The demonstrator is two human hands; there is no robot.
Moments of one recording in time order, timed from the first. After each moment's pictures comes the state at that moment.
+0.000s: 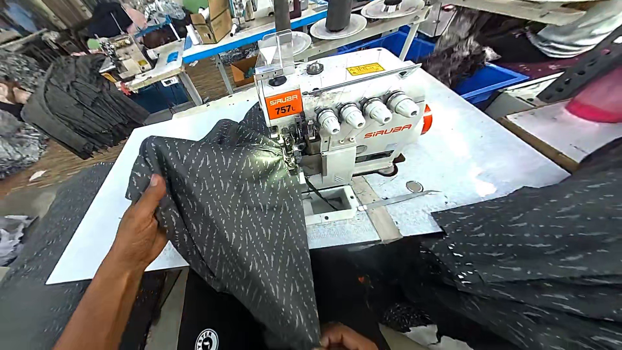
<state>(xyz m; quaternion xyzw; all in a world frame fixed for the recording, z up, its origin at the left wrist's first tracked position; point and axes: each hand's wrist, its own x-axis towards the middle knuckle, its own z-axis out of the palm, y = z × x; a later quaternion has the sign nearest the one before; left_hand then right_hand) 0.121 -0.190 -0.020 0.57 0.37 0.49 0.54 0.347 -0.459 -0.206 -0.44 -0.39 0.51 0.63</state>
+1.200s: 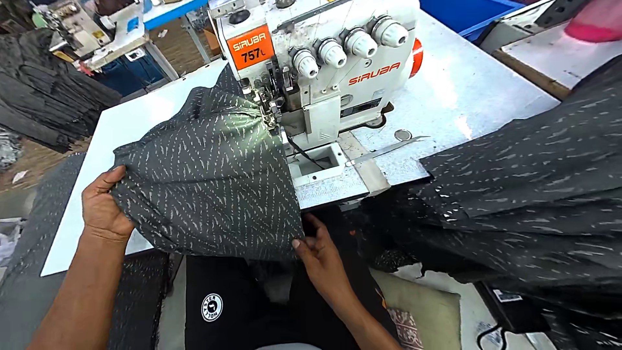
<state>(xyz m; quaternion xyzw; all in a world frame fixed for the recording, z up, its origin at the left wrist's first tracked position) 0.059 -0.140 -0.063 0.47 0.36 0.50 0.64 0.332 -0.388 -0.231 -0.58 -0.30 0.47 0.59</state>
